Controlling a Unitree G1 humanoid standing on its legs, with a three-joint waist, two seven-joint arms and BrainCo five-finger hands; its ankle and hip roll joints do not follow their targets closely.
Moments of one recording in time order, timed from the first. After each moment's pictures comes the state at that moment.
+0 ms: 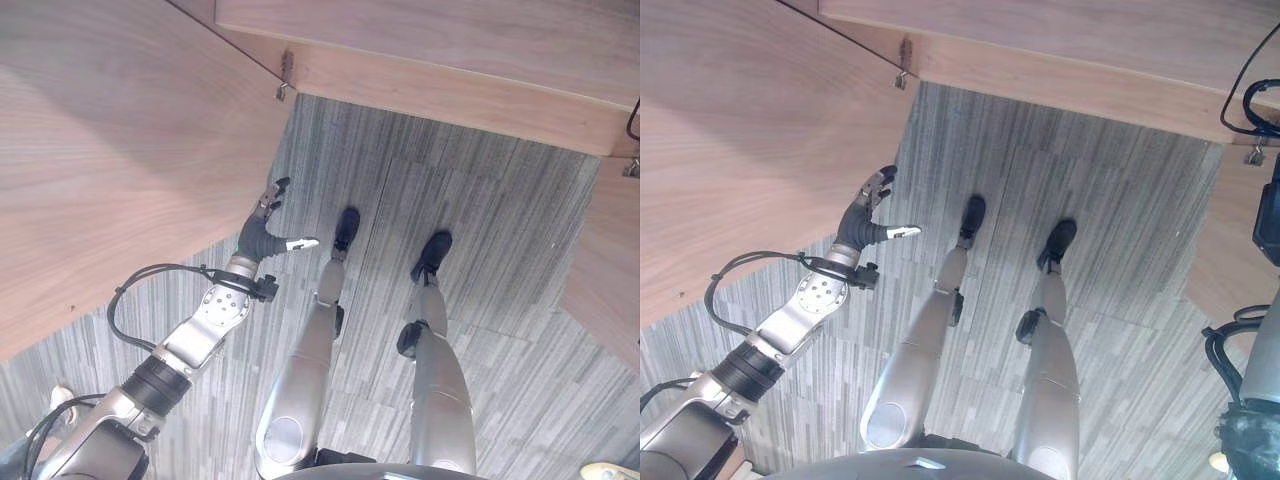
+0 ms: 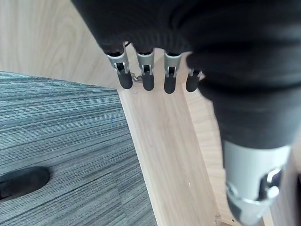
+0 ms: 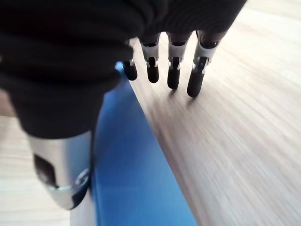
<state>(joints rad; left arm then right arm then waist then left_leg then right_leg) -0.34 0.57 -0.51 0.04 -0.27 -0.16 0.12 -1.82 -0.85 0.35 1.58 1.04 0.04 -0.40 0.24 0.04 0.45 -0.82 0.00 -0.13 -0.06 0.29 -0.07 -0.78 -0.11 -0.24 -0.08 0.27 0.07</state>
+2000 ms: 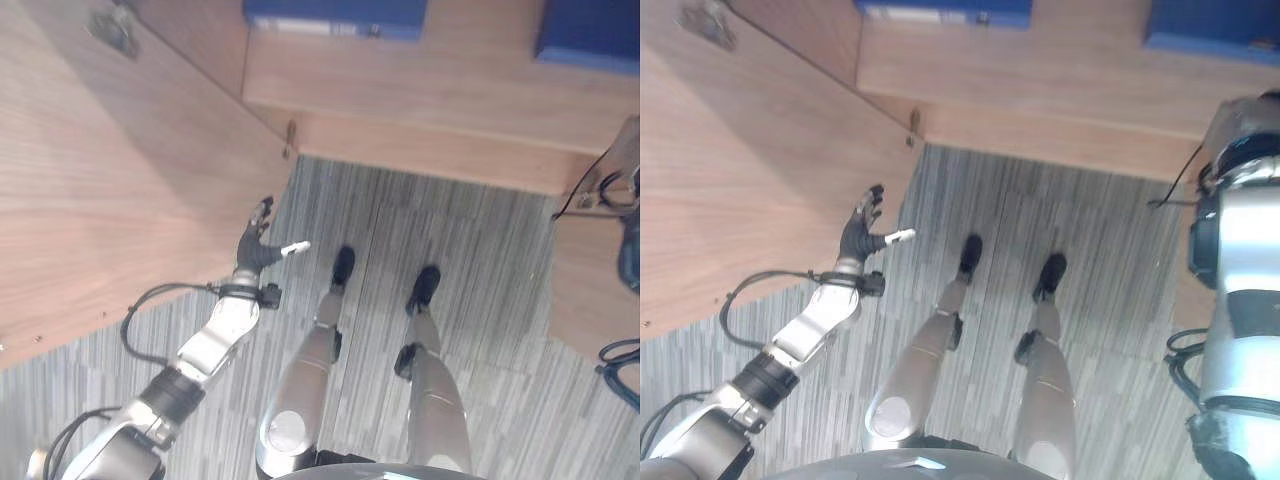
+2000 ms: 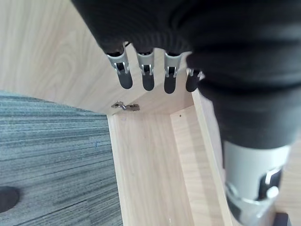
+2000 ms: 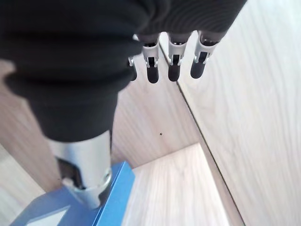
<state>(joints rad) -0.26 0.48 -0.50 0.14 -0.35 -0.11 0.25 -1.49 -0.69 0.20 1.58 0.38 0.27 -0.87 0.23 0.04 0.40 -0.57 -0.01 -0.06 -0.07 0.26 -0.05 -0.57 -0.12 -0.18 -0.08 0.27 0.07</state>
